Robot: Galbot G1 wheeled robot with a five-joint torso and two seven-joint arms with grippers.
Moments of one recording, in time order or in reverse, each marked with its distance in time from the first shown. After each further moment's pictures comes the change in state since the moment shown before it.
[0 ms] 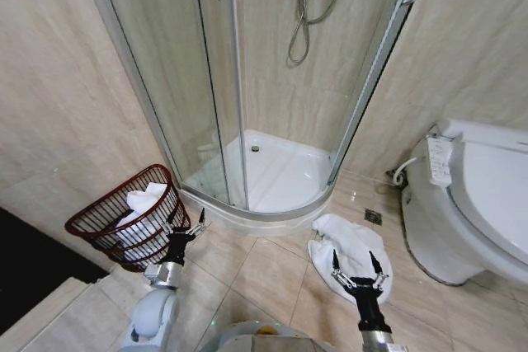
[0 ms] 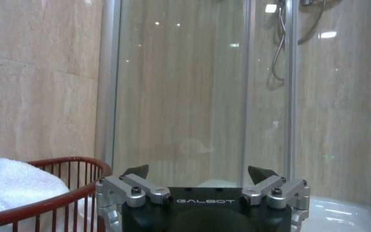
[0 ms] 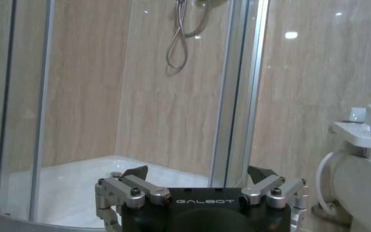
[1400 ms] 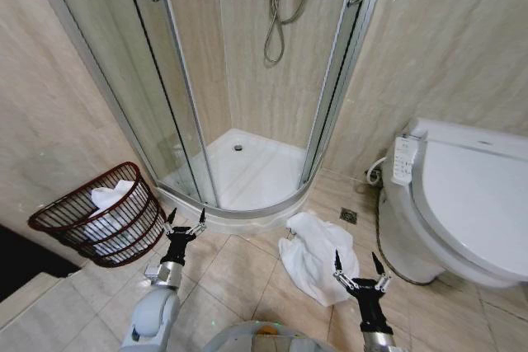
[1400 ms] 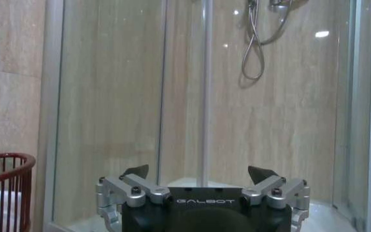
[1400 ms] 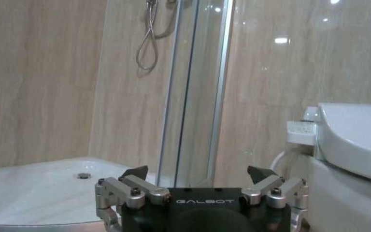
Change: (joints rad) left arm -0.003 -0.007 0.009 0.003 0.006 0.000 0.003; right arm 0.007 -0.004 0.016 -0.023 0.003 0.040 0.010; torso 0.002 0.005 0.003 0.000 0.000
